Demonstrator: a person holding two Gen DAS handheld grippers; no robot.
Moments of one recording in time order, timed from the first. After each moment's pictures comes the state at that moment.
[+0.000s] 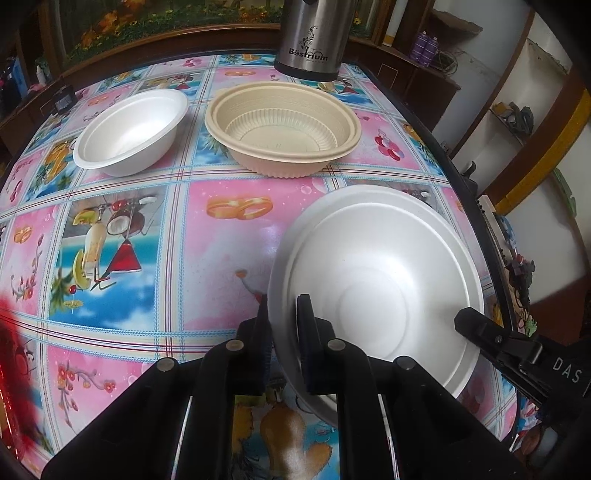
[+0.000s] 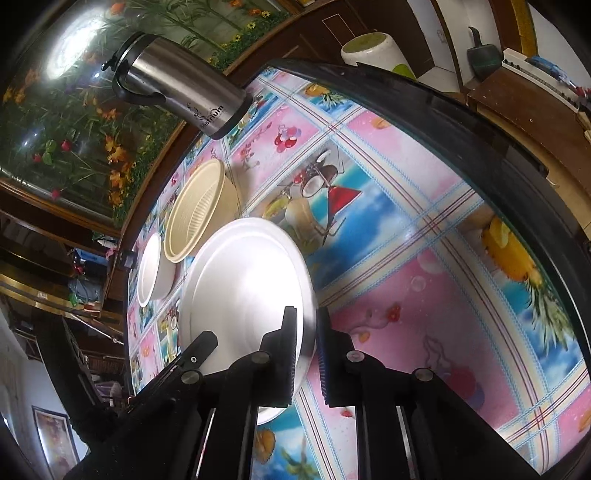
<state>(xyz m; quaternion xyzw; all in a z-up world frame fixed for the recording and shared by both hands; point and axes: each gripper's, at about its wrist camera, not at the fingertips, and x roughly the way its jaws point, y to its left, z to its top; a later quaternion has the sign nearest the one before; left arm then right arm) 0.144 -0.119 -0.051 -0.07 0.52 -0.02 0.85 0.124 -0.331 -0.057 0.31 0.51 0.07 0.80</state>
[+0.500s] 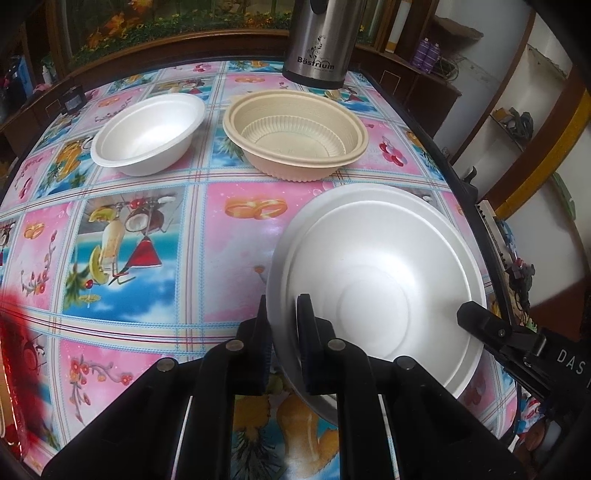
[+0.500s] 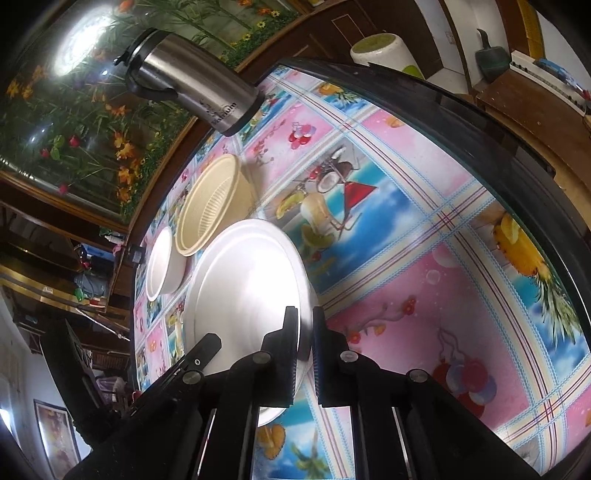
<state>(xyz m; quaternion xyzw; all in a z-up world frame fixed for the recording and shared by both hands) 0.130 -0.104 -0.042 -0.07 0.50 -0.02 0.86 0.120 -0.323 -0.051 0.31 0.50 0.08 0.80</state>
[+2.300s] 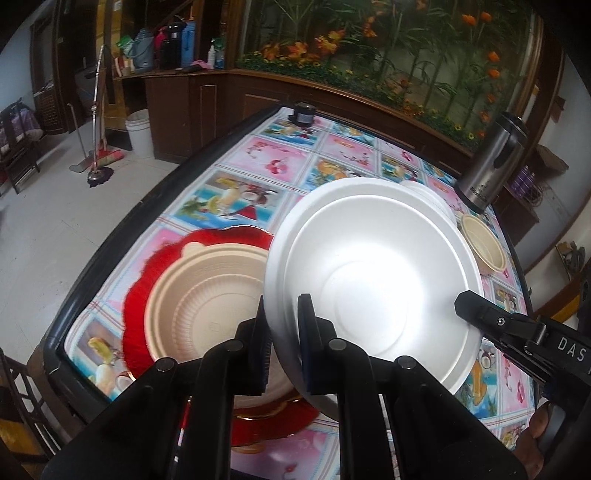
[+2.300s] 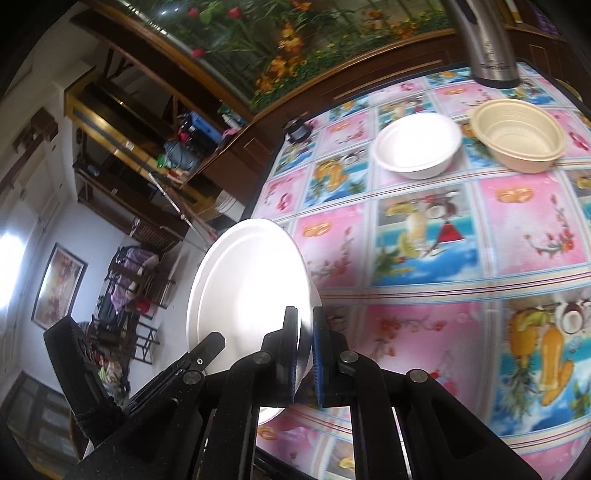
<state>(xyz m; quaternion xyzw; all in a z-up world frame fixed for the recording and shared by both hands) -0.045 0.163 0.009 -0.19 0.40 0.19 0.88 0.045 -0.035 0.018 0.16 0.49 0.34 0.79</state>
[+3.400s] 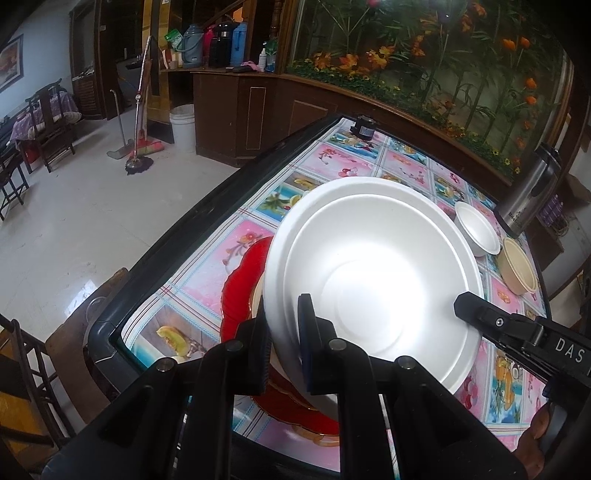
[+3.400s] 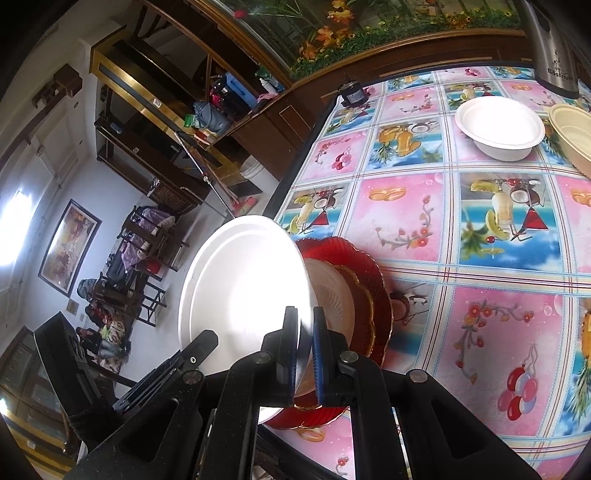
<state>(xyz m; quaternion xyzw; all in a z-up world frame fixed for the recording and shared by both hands) -0.086 0.213 -0.007 -0.21 0.38 0.26 0.86 0.016 0.049 0.005 0.11 0.50 0.40 0.76</state>
